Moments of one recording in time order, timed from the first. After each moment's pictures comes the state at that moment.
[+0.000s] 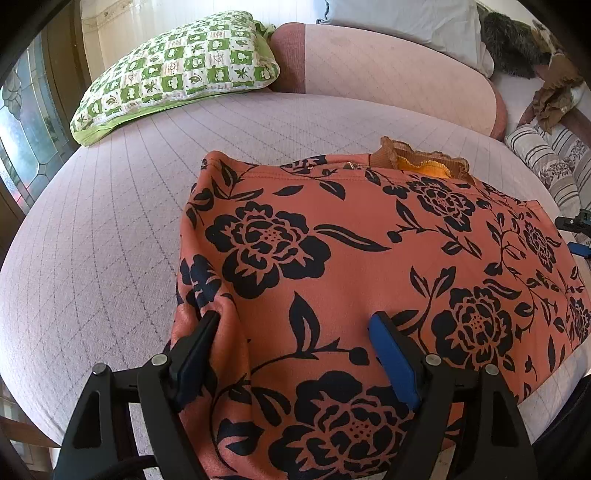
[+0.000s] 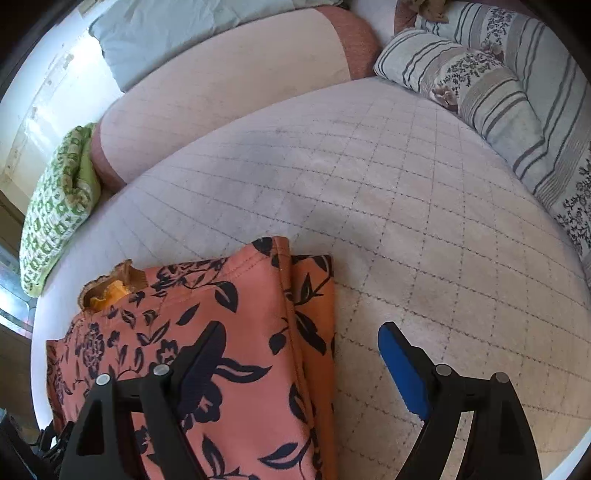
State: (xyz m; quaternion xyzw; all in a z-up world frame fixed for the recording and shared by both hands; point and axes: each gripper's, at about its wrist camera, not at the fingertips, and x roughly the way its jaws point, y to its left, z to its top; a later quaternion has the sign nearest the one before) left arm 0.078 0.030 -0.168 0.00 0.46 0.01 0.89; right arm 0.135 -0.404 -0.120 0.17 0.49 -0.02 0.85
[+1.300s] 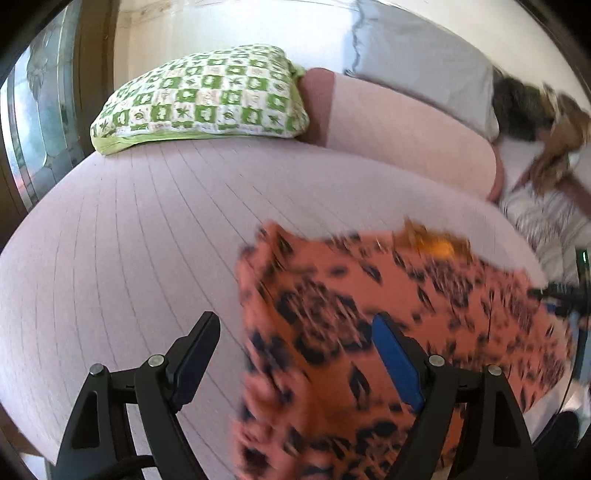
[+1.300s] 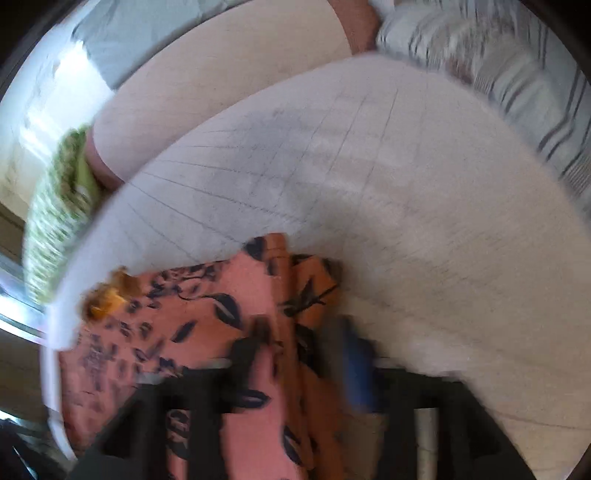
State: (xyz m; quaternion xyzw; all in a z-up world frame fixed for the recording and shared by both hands) left arm 0.094 0.108 -0.119 -0.08 0.41 -0.01 0.91; right arm 0.164 -0.400 -0.130 0.17 0.51 -0.02 0.85
